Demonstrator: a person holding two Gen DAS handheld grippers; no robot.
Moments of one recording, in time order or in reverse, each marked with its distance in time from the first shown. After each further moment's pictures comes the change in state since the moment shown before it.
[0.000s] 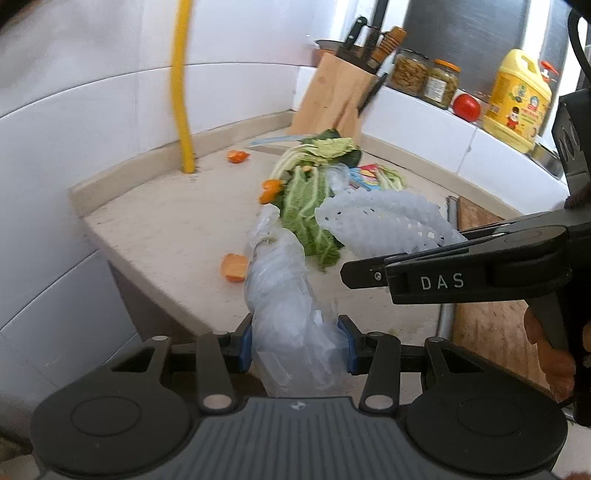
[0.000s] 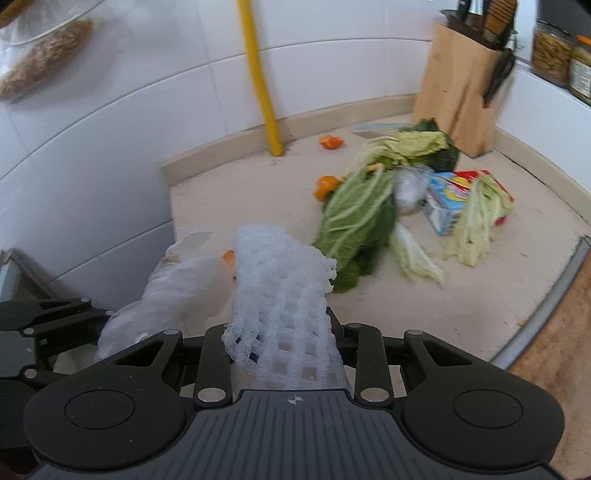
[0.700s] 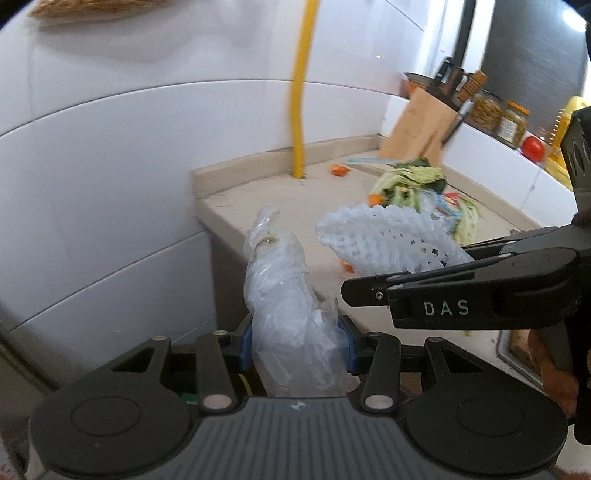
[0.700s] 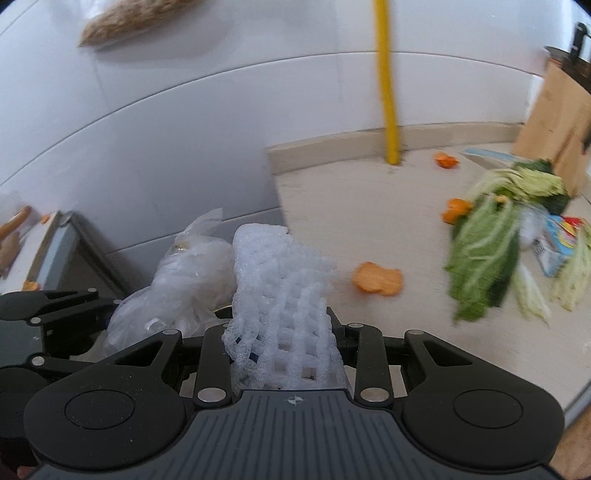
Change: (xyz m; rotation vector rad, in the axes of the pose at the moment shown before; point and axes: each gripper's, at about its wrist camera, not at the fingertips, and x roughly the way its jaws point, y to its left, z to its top) left arm -0.058 0.061 -0.033 -0.139 -0.070 0.194; right arm 0.016 0.094 0.010 -0.163 0.011 0.160
